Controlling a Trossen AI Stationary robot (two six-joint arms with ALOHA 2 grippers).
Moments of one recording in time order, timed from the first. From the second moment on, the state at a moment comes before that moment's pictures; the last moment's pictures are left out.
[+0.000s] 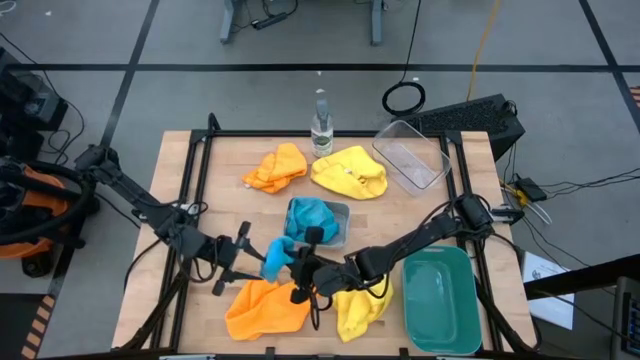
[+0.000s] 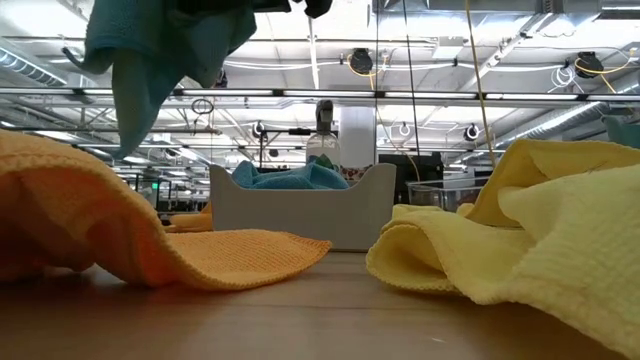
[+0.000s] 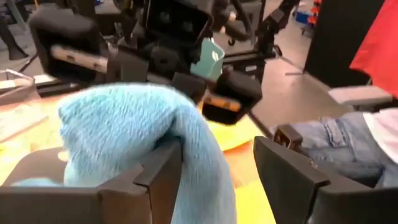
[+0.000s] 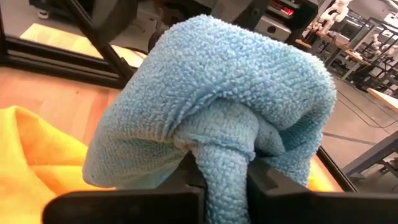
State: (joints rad) left arm -0.63 0.94 0.55 0.13 -0.27 -0.05; right arm 0.41 2.06 1.55 0.16 0.73 -0.12
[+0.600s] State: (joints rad) left arm -0.71 0.95 0.55 0.32 -0.40 0.13; right arm 0.49 2.00 1.55 0.08 0.84 -0.13
